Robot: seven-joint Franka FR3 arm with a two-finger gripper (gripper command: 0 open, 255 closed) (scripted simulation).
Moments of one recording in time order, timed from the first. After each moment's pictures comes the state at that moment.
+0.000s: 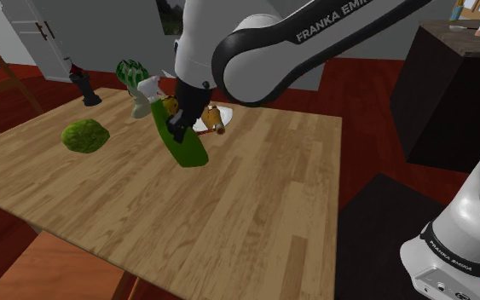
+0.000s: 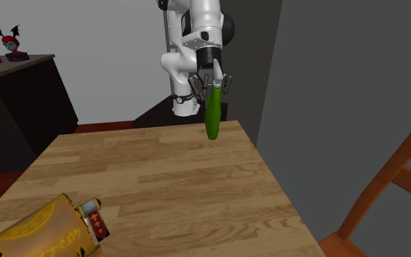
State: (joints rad) arm 0.11 0.01 0.51 -2.06 -0.09 2.53 0.17
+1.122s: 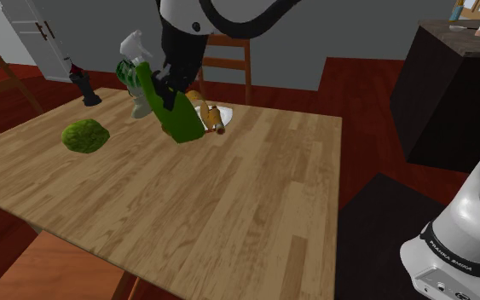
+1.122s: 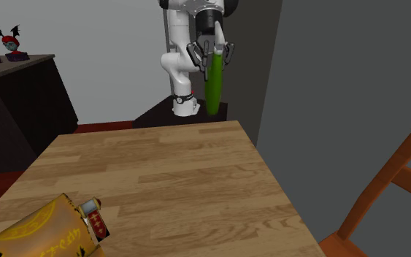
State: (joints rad) arm 0.11 -0.05 0.50 -1.89 -0.04 2.31 0.12
